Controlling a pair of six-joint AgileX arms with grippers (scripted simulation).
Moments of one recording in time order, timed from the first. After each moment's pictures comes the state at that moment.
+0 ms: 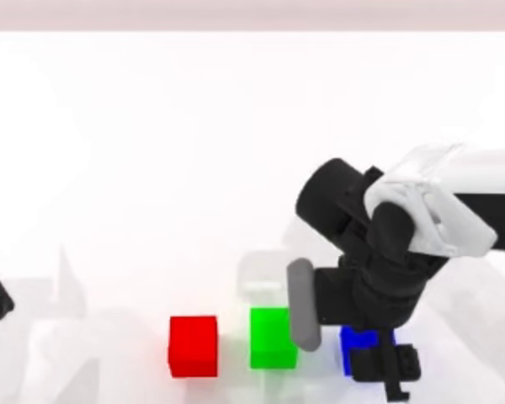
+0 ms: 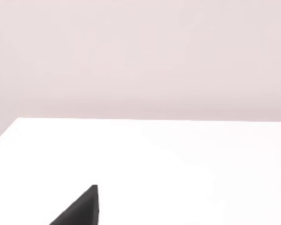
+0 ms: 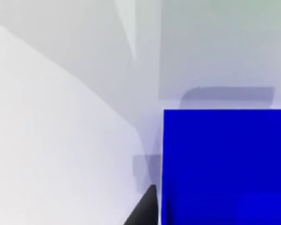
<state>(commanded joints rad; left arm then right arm) 0.02 0.00 0.00 0.00 0.00 0.00 0.76 1.83 1.09 -0.83 0.00 -0.81</state>
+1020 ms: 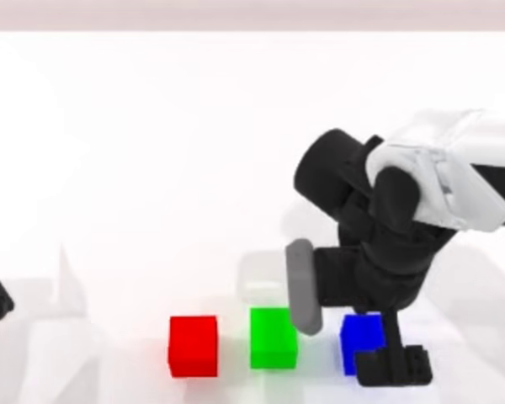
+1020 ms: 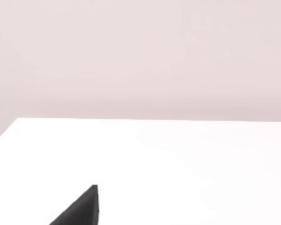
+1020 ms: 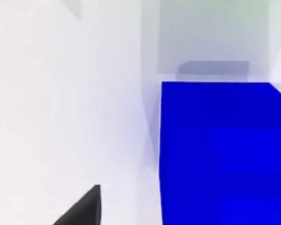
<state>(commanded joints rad) 0.02 0.00 0.00 0.00 0.00 0.00 0.77 1.78 1.19 -0.98 0.00 -0.82</state>
